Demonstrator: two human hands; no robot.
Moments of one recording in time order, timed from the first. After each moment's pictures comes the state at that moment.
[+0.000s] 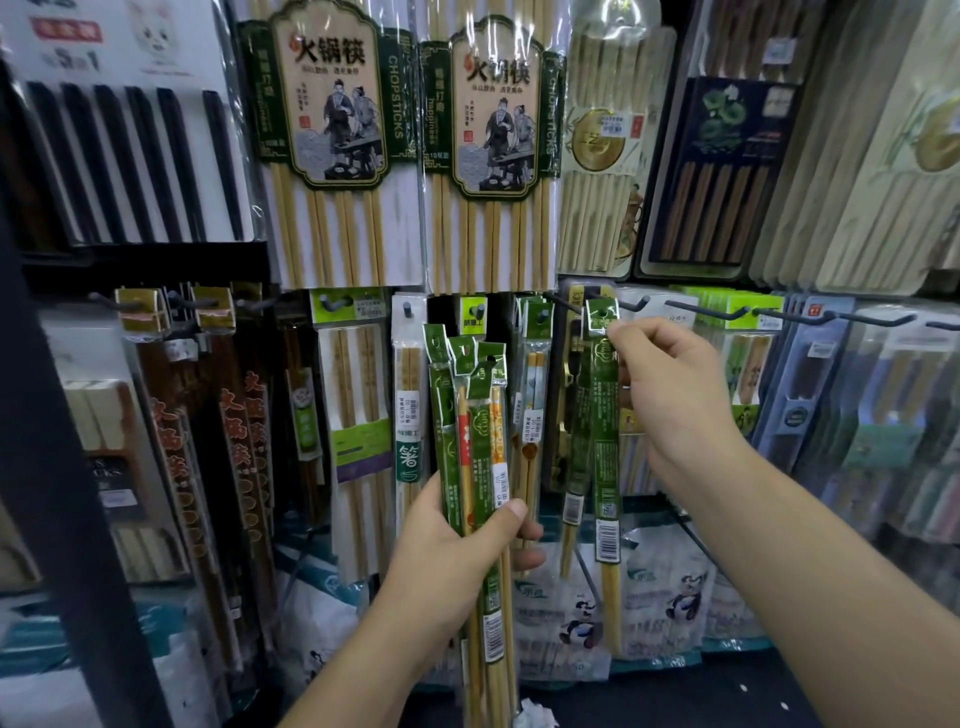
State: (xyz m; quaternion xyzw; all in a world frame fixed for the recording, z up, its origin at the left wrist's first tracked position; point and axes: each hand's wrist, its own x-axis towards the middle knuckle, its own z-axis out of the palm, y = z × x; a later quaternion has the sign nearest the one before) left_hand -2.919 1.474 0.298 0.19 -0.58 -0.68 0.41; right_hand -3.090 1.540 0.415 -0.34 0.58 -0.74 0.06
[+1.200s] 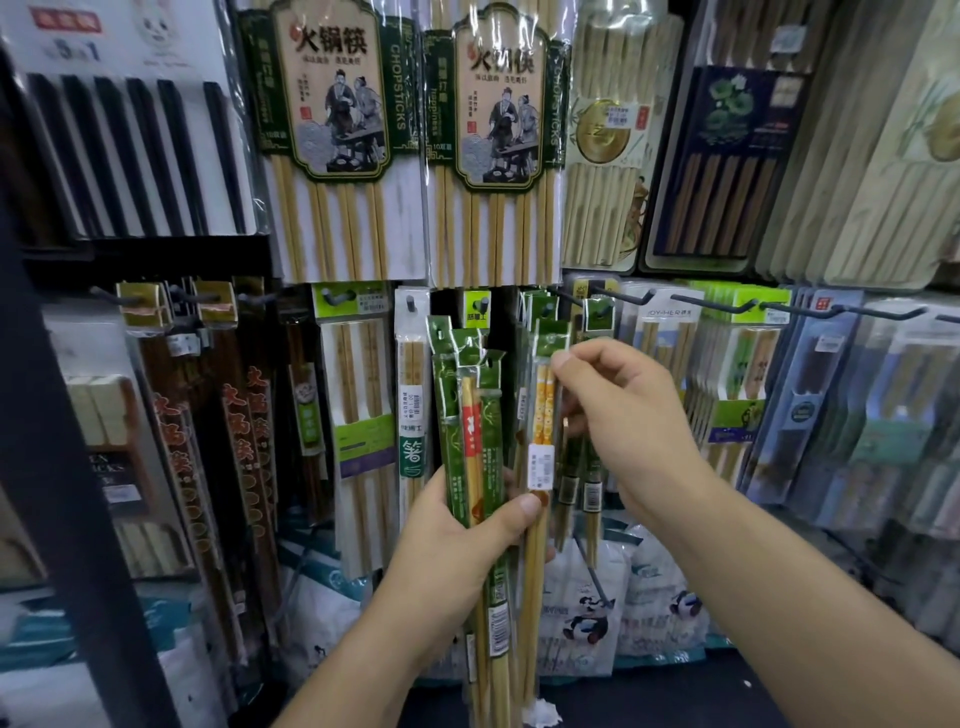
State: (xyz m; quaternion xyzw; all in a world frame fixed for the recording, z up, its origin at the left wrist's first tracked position) left_hand -2.916 1.474 0.302 0.17 -0.61 -0.65 0.41; right_hand -3.058 1.542 0.396 -0.45 0.58 -0.67 0.10
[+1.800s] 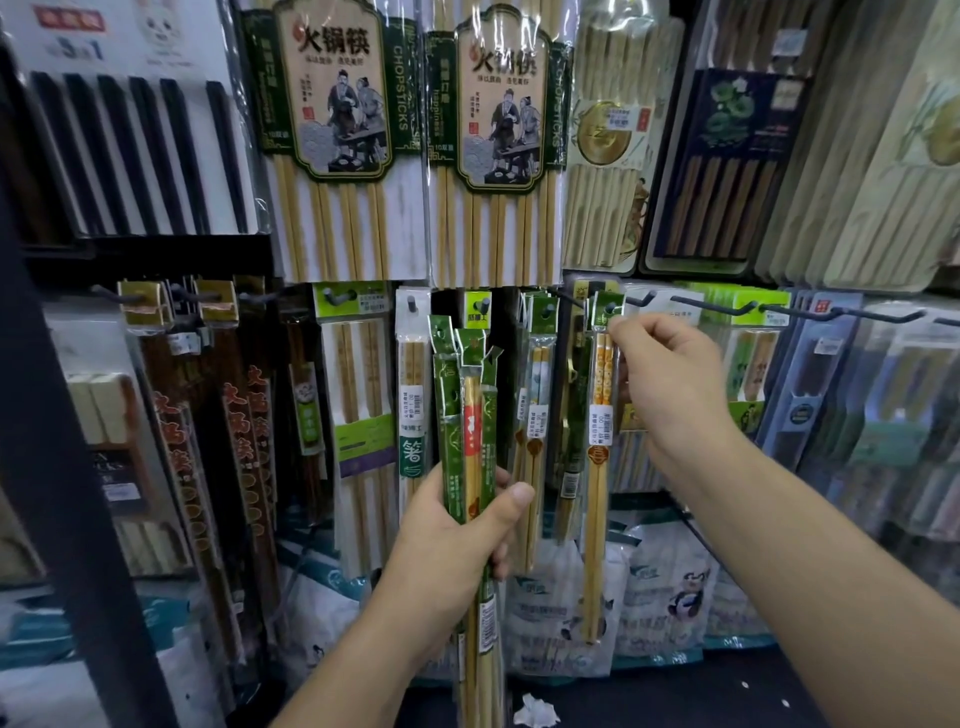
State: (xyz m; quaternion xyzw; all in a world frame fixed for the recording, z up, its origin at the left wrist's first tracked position) left_hand -2.916 1.472 0.301 0.16 -0.61 -0.67 0.39; right_hand -3.097 1.530 0.412 -0.34 0.59 -0.74 0.06
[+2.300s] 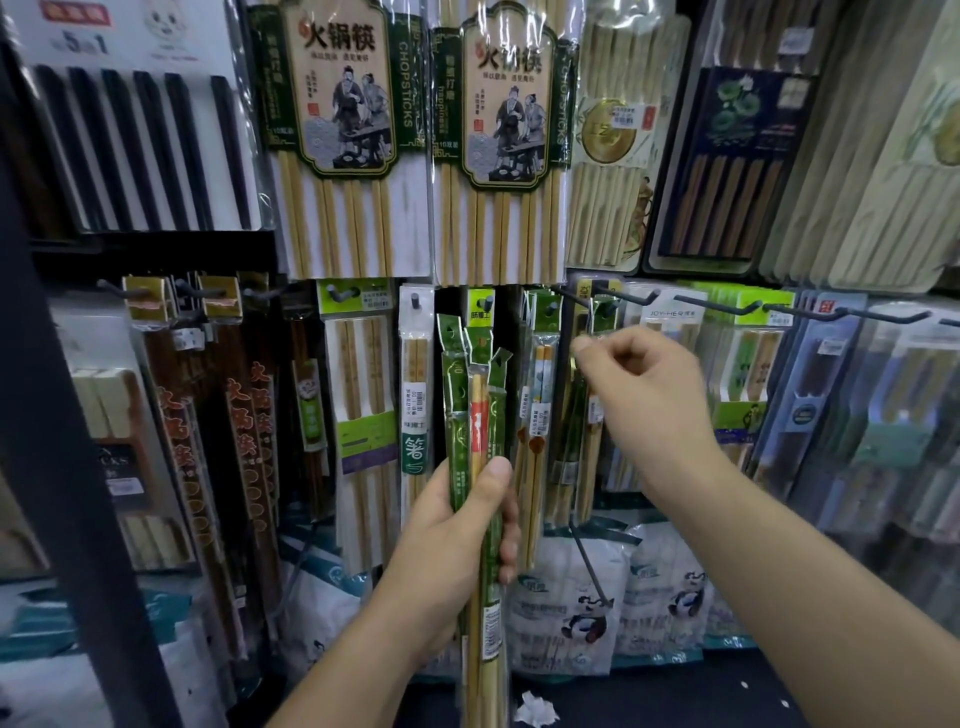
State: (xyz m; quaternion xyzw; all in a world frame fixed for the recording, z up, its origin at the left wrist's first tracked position) left_hand -2.916 1.475 0.304 0.13 -0.58 -0.71 0.39; right_hand -3.075 1.540 0.399 -0.43 0.63 -0.65 -0.01
